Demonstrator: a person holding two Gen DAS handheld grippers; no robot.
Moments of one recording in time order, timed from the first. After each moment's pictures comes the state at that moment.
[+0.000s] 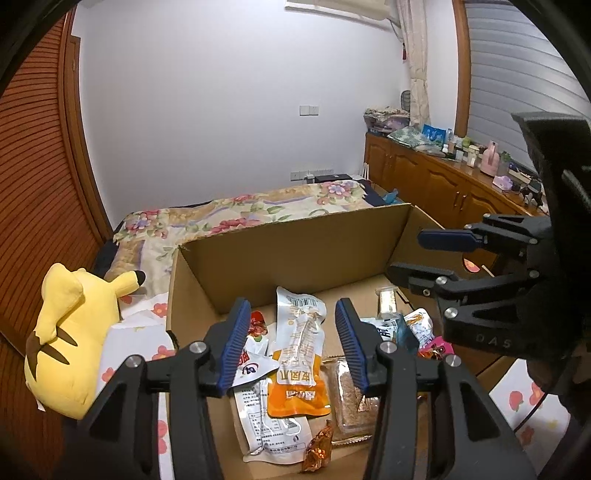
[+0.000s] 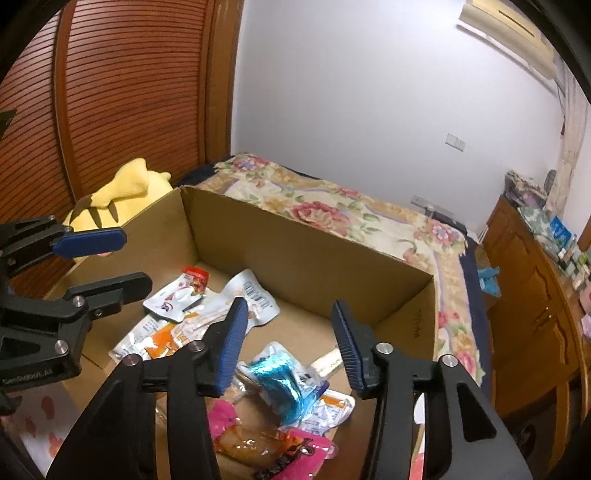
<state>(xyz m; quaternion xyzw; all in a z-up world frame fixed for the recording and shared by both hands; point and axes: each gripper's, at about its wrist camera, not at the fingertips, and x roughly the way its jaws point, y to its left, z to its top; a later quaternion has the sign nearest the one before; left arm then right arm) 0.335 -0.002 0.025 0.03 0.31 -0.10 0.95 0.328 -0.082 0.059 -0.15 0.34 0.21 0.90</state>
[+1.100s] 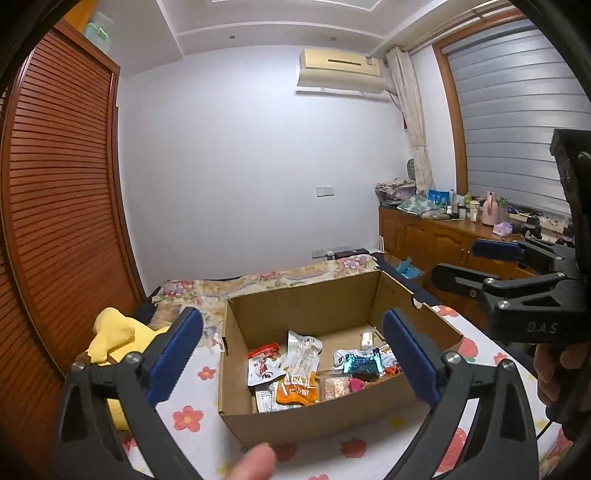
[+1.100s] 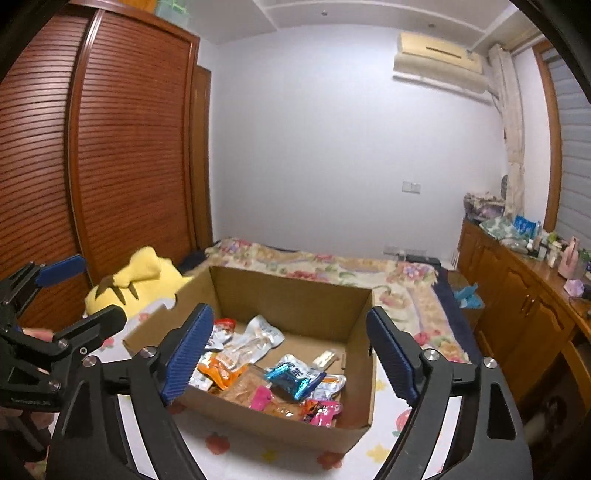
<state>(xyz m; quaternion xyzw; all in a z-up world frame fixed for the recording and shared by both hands) 0.189 -0.003 0.083 0.05 0.14 -0.05 0.99 0.187 -0.129 0.134 -0.05 0.20 0.17 0.96</state>
